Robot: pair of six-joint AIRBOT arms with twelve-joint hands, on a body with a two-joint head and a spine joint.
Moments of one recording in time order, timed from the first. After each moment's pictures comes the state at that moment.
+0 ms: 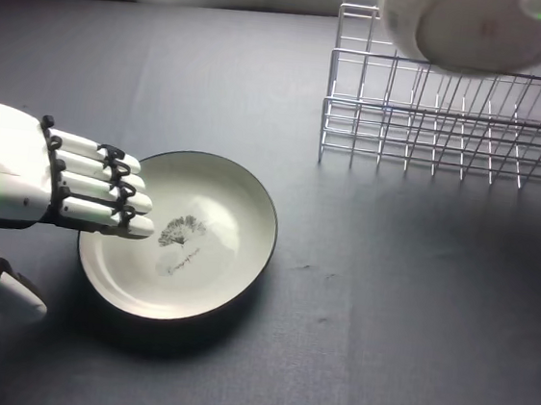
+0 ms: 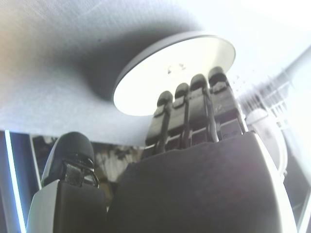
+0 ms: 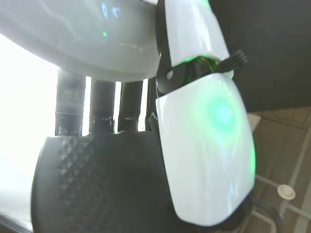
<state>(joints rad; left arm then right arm) 0.60 -0.89 1.38 1.46 -0.79 -0.05 -0.23 -0.97 1.34 -0.05 0.37 -0.22</state>
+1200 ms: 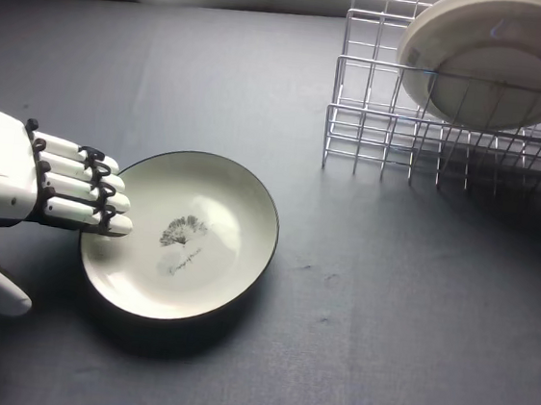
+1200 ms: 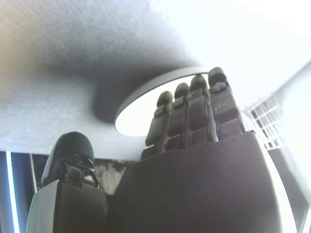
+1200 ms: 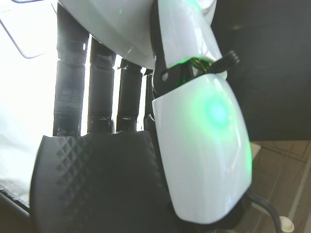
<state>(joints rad) 0.65 -0.93 1.45 1.45 -0.77 -0.04 -0.41 -0.97 1.40 -0.09 0.45 -0.21</state>
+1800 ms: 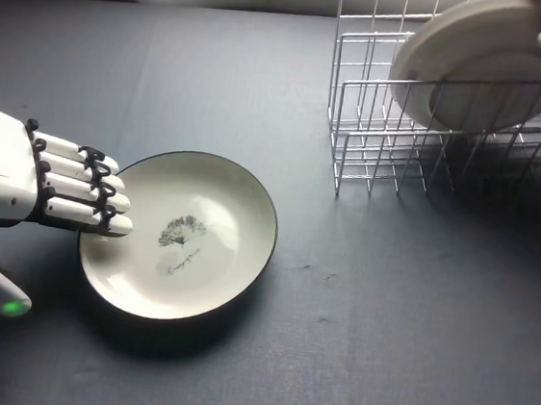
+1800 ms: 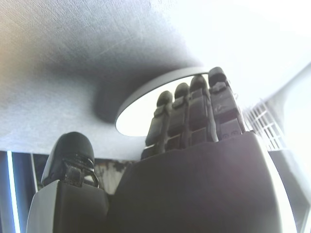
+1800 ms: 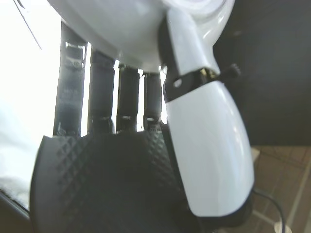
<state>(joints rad) 0.65 -0.93 1.45 1.45 -0.77 -0.04 -0.34 -0.97 1.36 -0.10 0.43 -0.22</state>
